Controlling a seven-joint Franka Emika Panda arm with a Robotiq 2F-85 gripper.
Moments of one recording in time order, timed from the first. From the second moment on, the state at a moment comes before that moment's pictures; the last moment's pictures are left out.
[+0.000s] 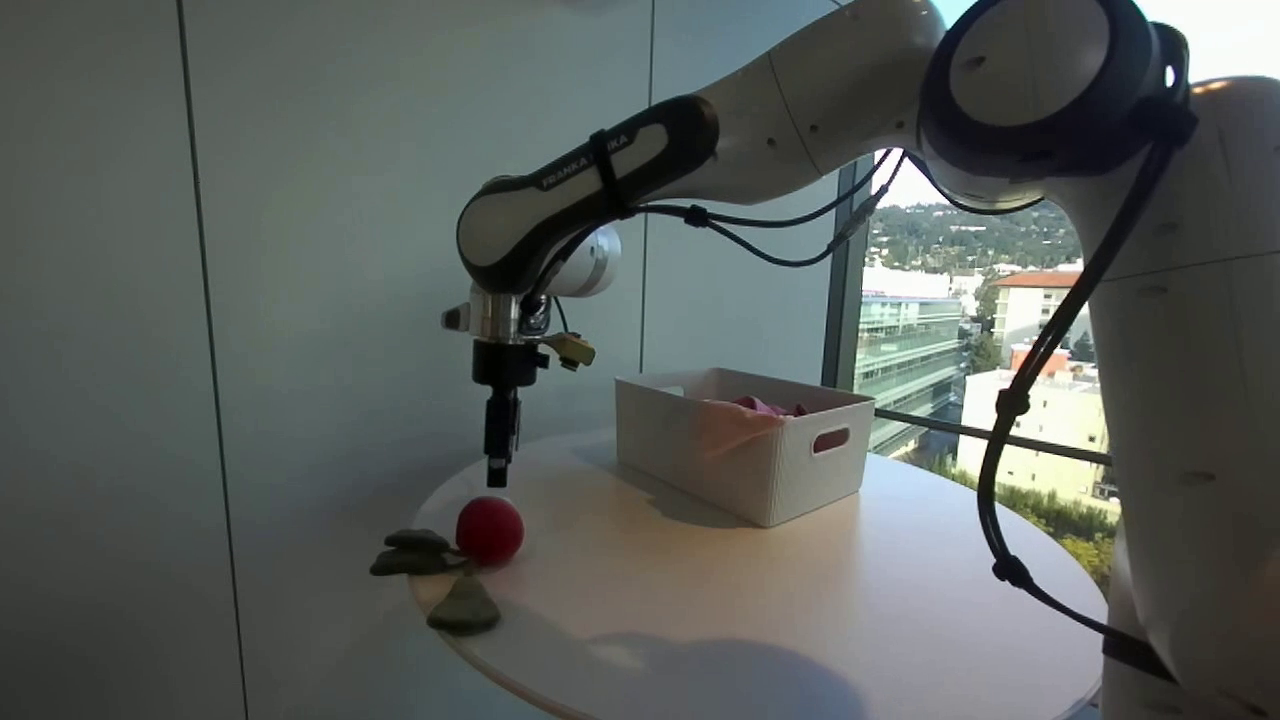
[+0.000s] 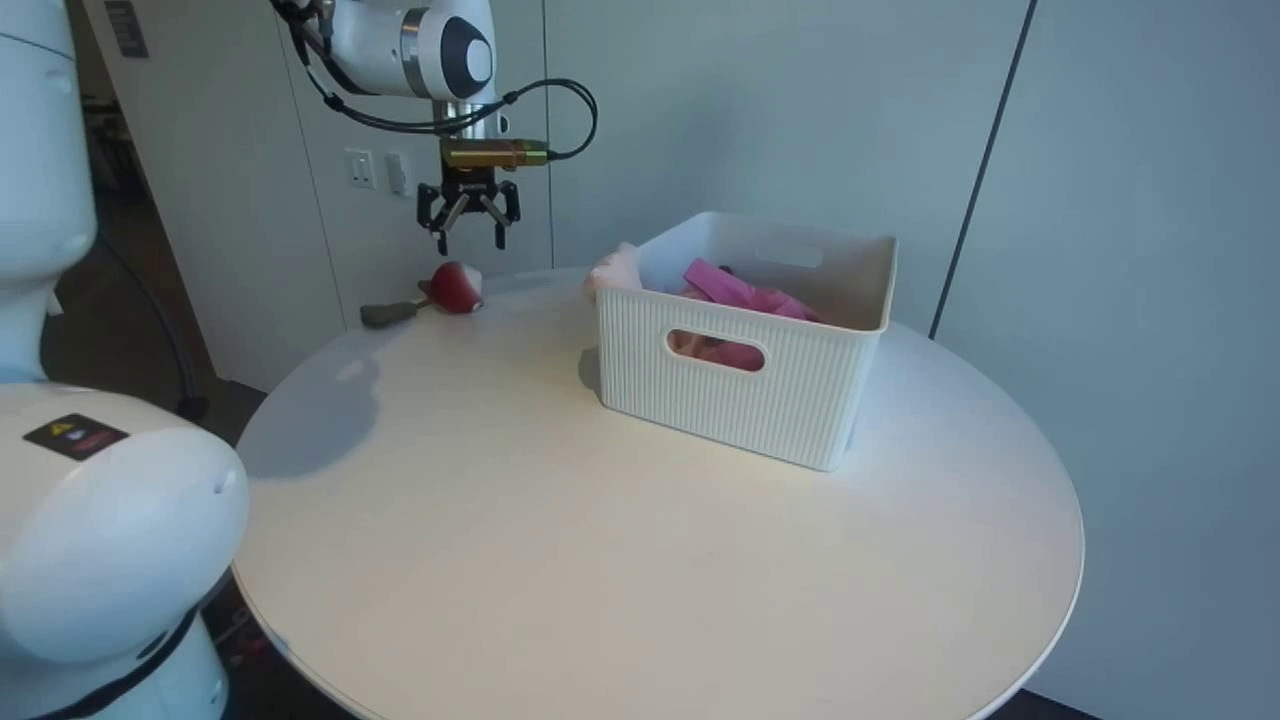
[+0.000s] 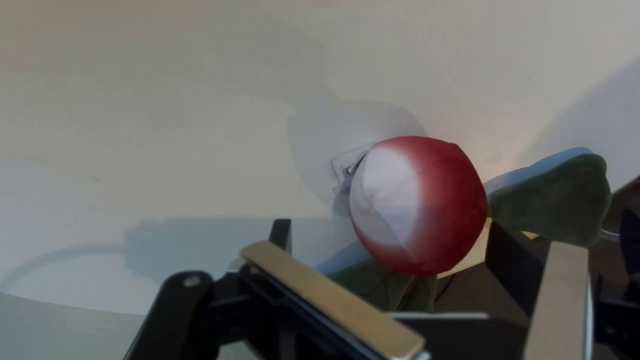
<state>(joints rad) 0.17 0.23 0.13 -1.77 0.00 2.02 -0.73</state>
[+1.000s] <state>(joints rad) 0.11 0.50 0.19 -1.49 0.04 1.87 -0.90</state>
